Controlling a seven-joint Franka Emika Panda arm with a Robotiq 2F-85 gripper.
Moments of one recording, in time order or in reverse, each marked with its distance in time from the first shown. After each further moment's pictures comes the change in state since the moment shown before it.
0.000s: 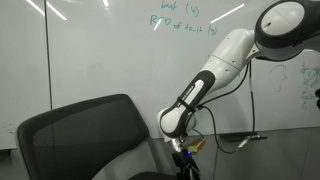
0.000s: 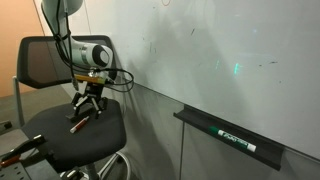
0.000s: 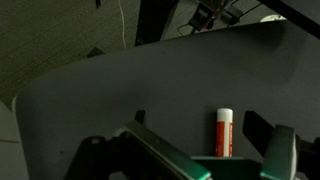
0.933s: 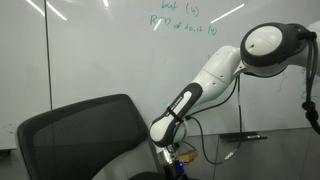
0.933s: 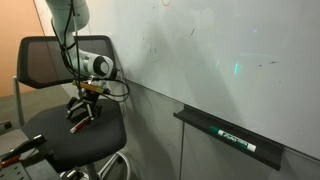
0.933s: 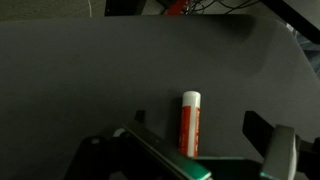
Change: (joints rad) arm 0.002 0.170 0.048 0.154 0.085 -0.078 -0.075
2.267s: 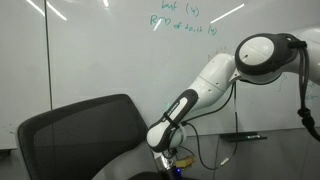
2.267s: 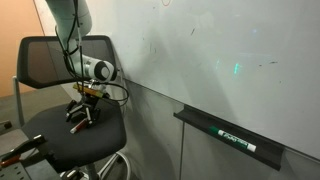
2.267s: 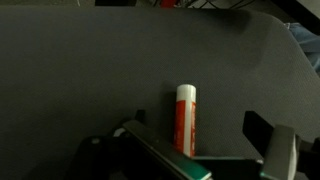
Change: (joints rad) arm 0.010 0.078 0.002 0.071 0.015 -0.034 0.007
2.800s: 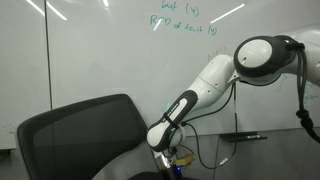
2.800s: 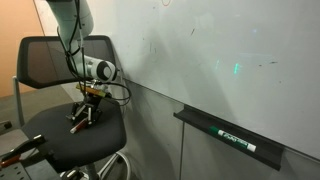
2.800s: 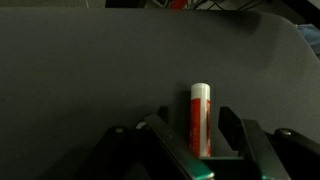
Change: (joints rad) arm 0.001 0.015 -0.012 0.032 -0.029 -0.022 0.000
